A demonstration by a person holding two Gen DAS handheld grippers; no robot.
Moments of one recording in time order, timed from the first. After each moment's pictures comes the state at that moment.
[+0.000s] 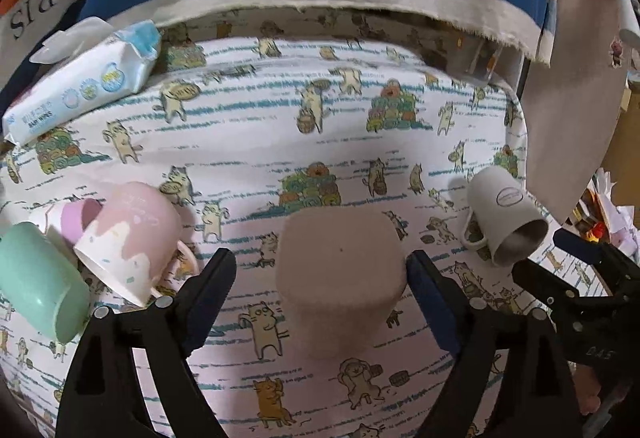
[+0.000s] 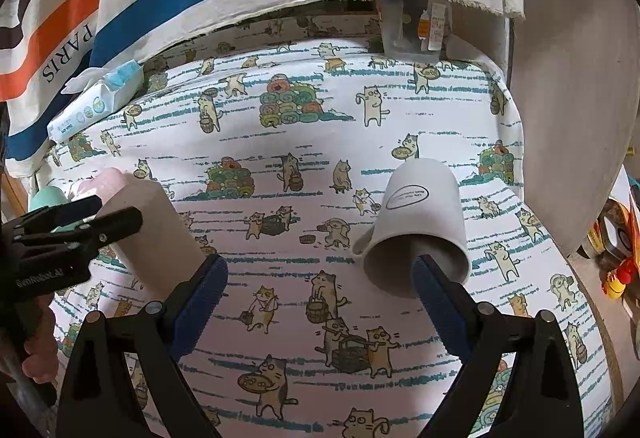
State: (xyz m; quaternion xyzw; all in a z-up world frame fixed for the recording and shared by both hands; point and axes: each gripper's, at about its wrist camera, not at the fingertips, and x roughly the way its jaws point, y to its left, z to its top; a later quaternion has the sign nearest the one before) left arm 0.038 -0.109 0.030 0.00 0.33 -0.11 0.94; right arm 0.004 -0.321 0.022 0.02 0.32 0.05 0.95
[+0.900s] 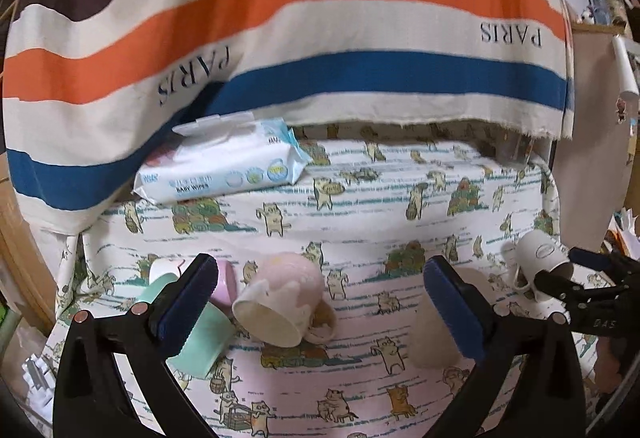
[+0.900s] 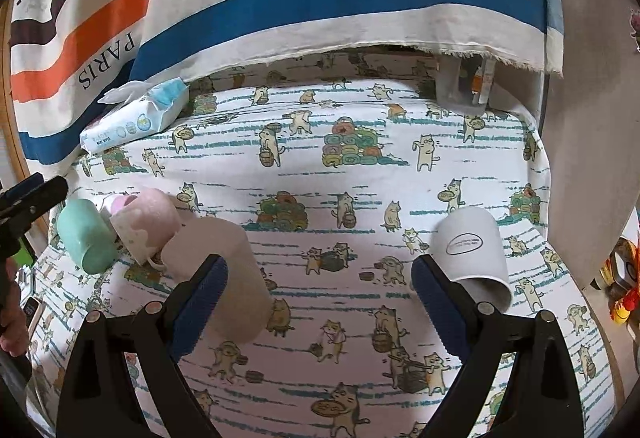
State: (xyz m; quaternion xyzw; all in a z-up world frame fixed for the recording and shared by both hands) left arm -0.029 -0.008 0.084 0.01 0.18 -0.03 0.98; right arm -0.004 -0.265 0.052 0.00 0.28 0.08 0.96
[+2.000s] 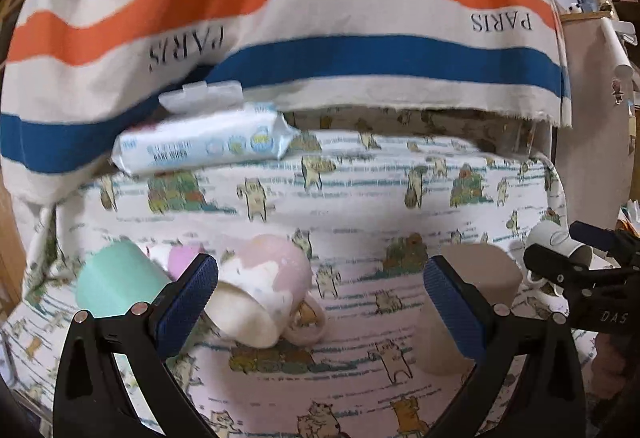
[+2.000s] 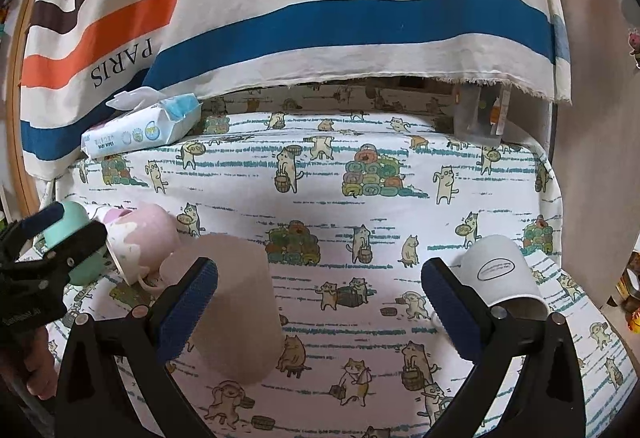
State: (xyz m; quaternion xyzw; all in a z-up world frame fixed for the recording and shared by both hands) left arm -0.016 -0.019 0.016 0.00 0.14 -0.03 0.99; right arm -0.002 -0.237 0.019 -0.02 0.18 0.07 0.98
